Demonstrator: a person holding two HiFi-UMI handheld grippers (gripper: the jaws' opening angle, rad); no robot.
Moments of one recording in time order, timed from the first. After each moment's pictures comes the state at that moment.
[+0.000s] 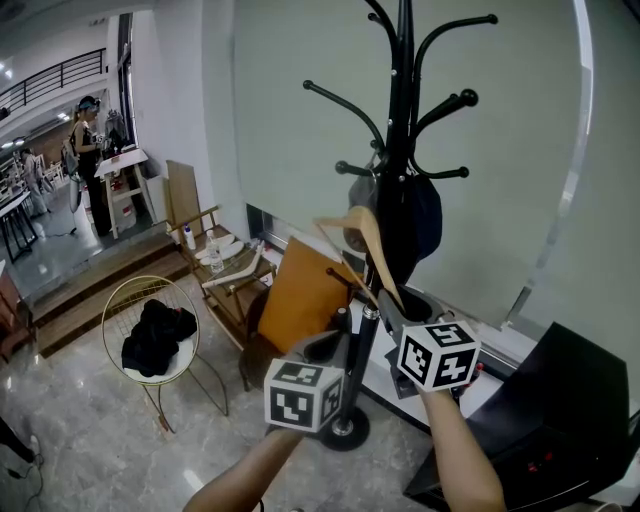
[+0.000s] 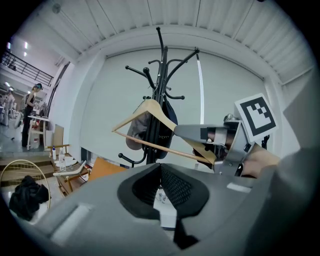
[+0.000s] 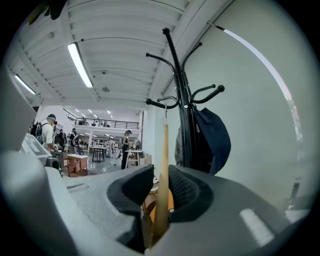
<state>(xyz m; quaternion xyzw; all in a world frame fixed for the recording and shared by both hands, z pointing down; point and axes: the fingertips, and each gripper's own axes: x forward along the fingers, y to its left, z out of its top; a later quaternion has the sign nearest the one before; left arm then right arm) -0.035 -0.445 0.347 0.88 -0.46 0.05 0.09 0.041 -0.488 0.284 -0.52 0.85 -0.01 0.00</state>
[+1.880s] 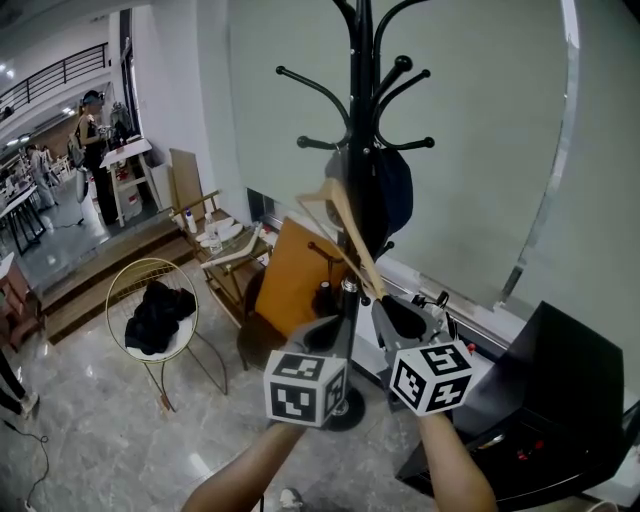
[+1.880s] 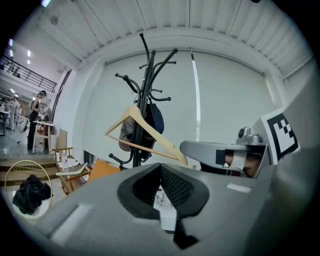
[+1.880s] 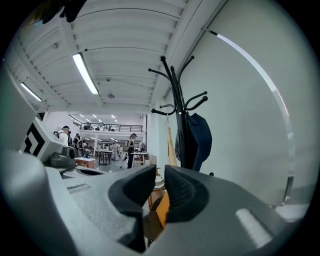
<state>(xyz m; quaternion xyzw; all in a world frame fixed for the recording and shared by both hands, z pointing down) 0.027 -0.393 0.341 0.87 -0.49 0.04 0.07 0.088 -0.404 0.310 -0.50 0.87 -0.02 0.02</state>
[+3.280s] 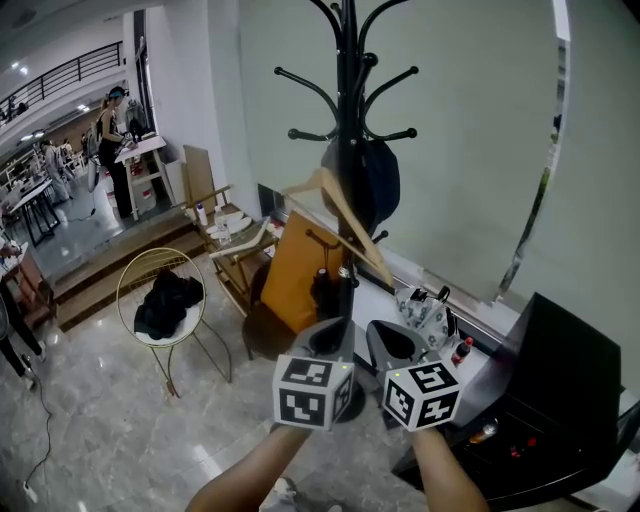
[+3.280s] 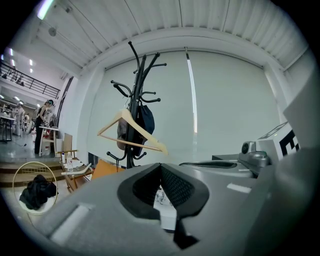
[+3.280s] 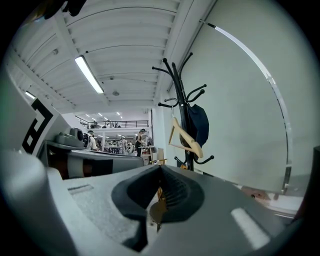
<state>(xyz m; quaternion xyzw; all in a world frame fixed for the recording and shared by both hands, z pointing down) 0.069 -0.340 0.348 0.85 -0.52 0.04 0.05 0.110 -0.340 0.357 -0.46 0.89 -0.05 -0.01</state>
